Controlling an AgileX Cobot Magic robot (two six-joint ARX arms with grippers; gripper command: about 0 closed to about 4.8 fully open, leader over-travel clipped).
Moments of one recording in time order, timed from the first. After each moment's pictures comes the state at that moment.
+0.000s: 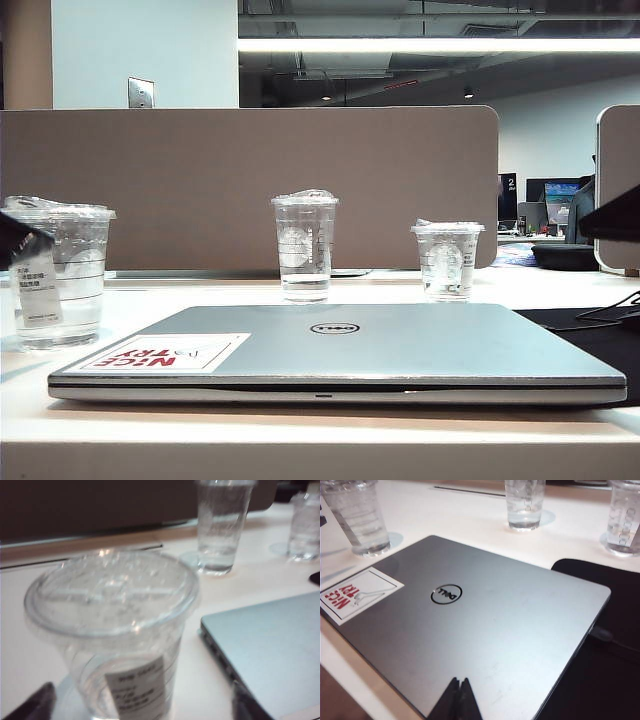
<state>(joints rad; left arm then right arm) 0.00 1.47 0.00 1.41 0.37 0.07 0.54 0.23 0.01 0.01 -0.05 0.04</state>
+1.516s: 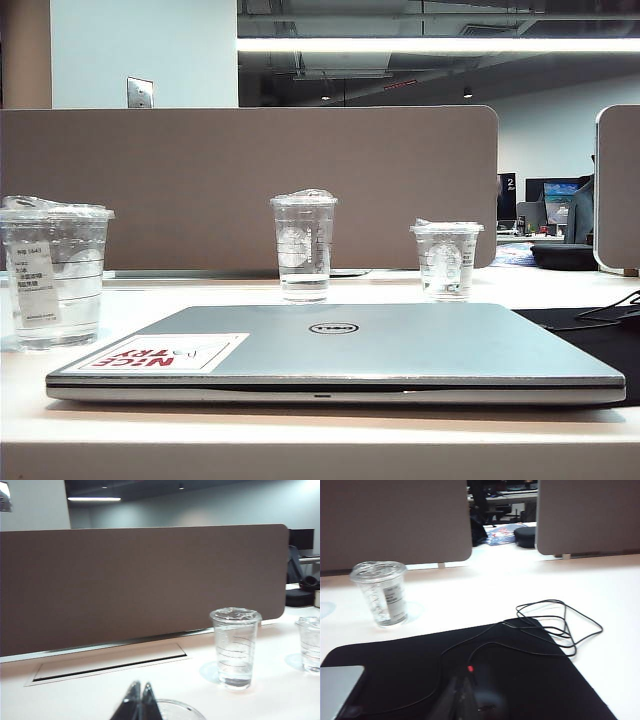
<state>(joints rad) 0.00 1.01 0.00 1.32 0.27 0.01 -0.17 0.00 0.01 0.01 -0.05 0.04</state>
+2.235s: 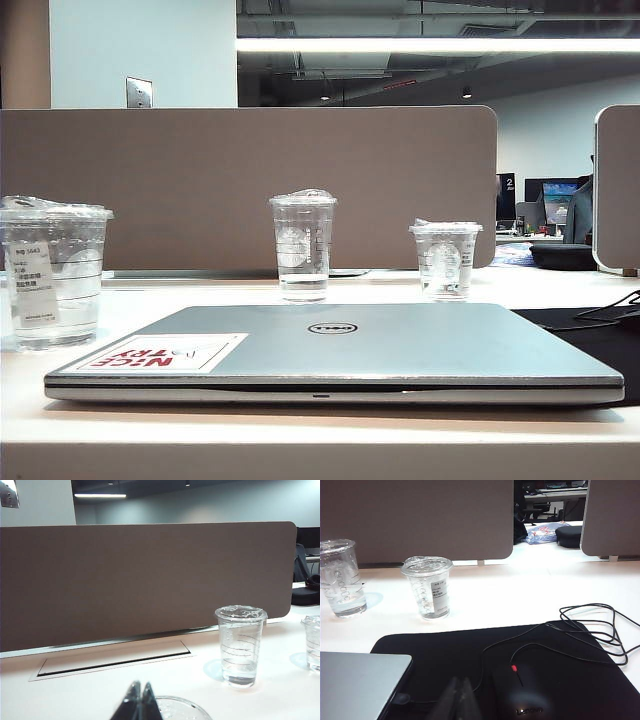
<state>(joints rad) 0.00 1.01 0.00 1.31 0.25 0.01 -0.03 0.00 0.01 0.01 -0.05 0.04</state>
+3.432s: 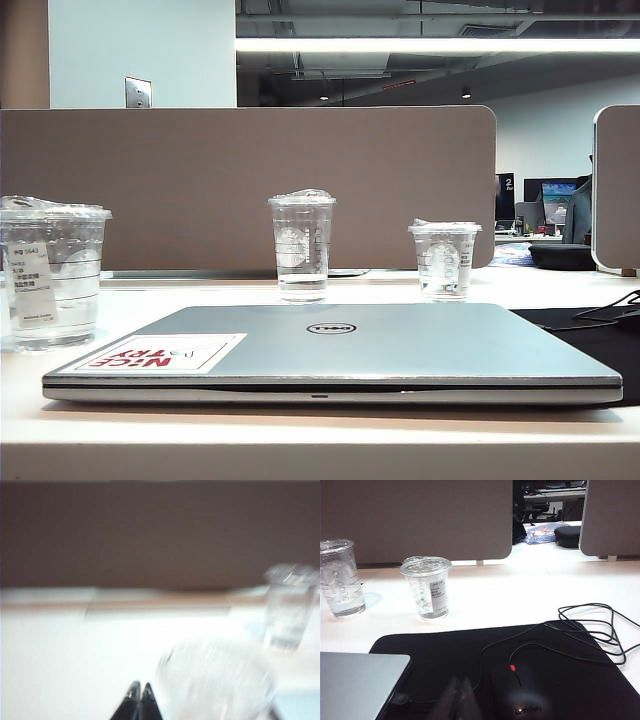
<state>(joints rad) 0.07 0.67 0.00 0.75 0.13 -0.01 -0.03 0.00 0.01 0.01 -0.05 0.04</state>
